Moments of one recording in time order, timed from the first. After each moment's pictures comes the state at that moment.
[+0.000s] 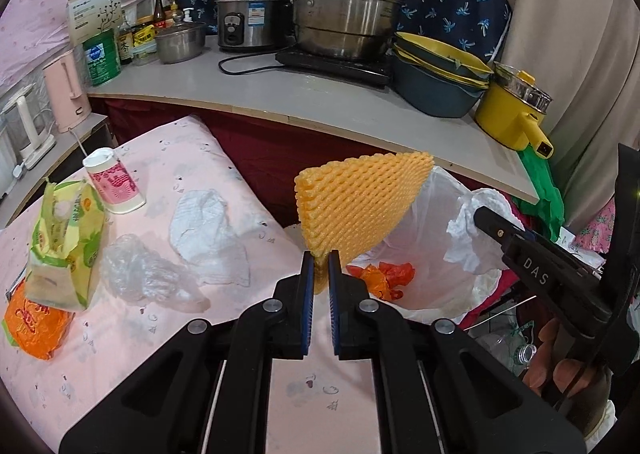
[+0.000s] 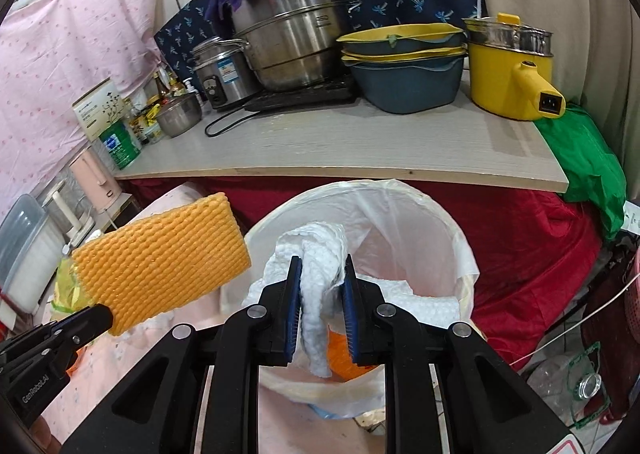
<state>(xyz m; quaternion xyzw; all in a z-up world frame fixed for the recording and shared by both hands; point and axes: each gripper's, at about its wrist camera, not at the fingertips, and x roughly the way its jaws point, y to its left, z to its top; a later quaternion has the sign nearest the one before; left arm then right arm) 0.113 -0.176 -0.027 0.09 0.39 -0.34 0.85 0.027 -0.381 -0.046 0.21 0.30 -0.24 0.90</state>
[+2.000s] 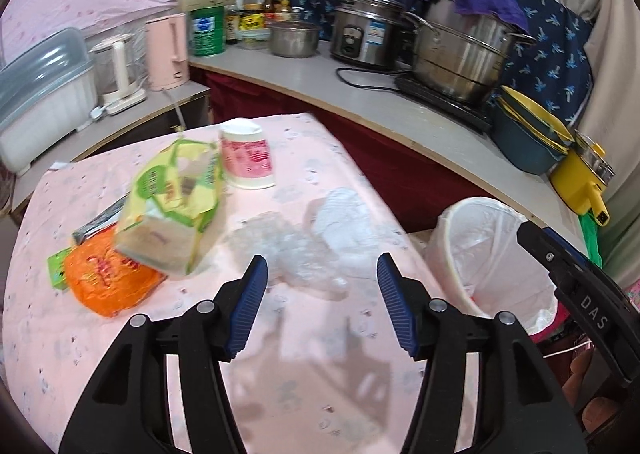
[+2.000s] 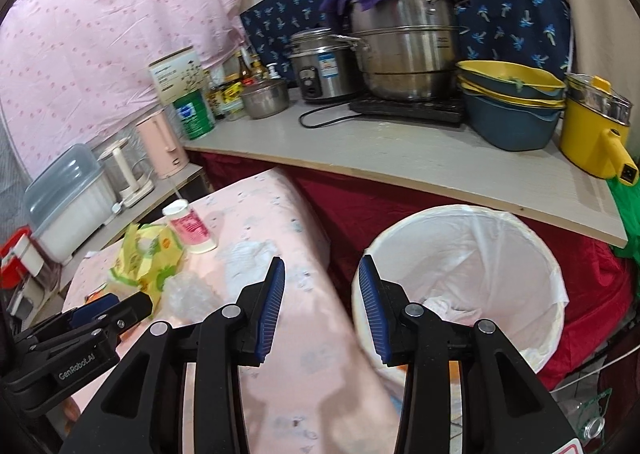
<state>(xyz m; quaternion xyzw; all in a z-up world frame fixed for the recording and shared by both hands) 0.147 -0.054 -0.020 0.01 0.39 -0.20 0.90 0.074 -0.269 -0.011 0.14 0.30 -0.13 0.94</state>
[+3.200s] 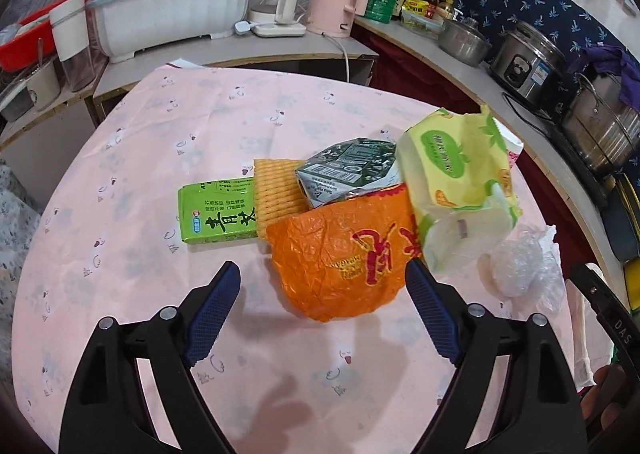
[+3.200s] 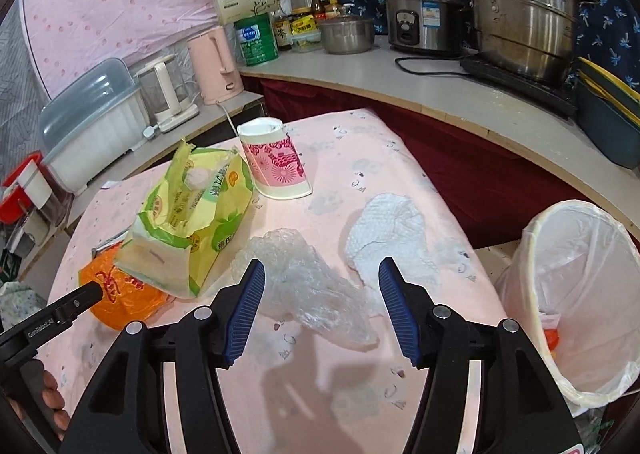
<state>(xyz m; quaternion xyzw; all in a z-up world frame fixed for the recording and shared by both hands) 0.215 0.141 -0.090 -0.10 0.44 -0.03 0.89 0.184 -0.156 -0.065 0.09 0.38 -0.05 0.92</state>
